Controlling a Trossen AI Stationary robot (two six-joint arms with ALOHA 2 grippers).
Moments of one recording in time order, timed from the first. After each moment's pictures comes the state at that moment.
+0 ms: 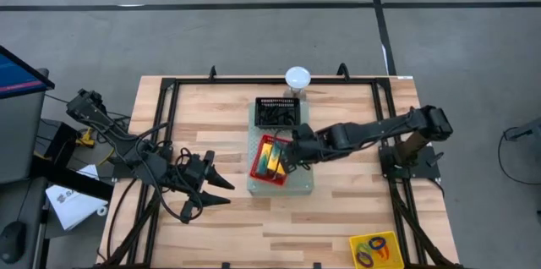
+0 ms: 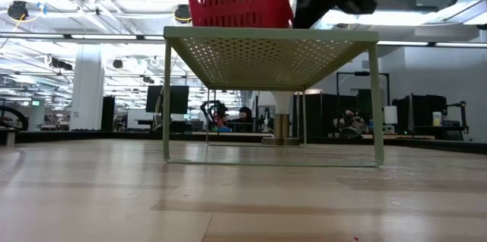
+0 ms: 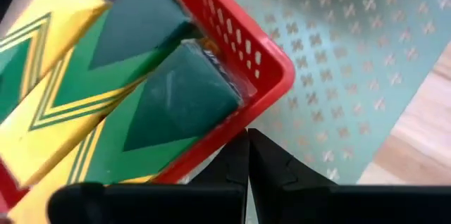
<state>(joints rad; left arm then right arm) -0.66 1.09 0.98 -0.05 -0.43 -0.40 0.21 1.68 1.49 -0.97 0.32 1.20</state>
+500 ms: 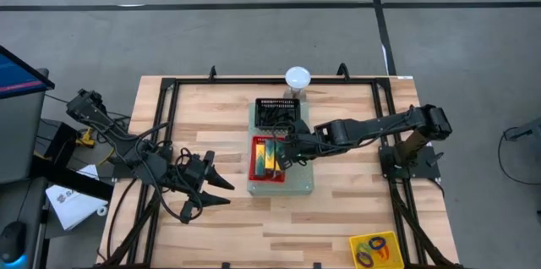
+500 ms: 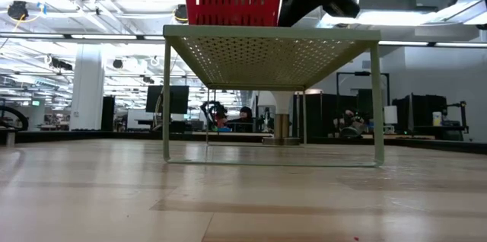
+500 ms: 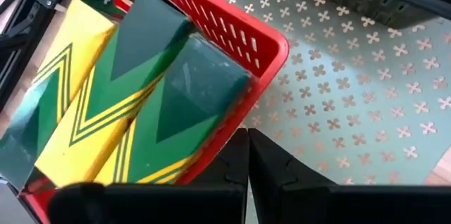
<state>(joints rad) -0.66 1.09 0.98 -0.05 -0.42 -0.40 0.16 1.68 1.49 -0.87 0.29 1.13</state>
